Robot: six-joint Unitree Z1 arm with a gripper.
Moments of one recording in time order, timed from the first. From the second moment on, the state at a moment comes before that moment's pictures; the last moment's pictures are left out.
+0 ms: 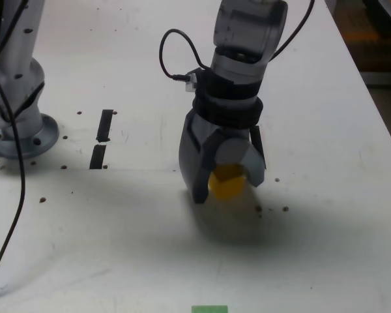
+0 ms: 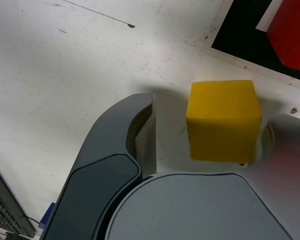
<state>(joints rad) -0.31 2.02 -1.39 1.06 -0.25 -0.52</state>
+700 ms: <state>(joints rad) -0.34 2.01 -1.35 1.00 -0.25 -0.57</state>
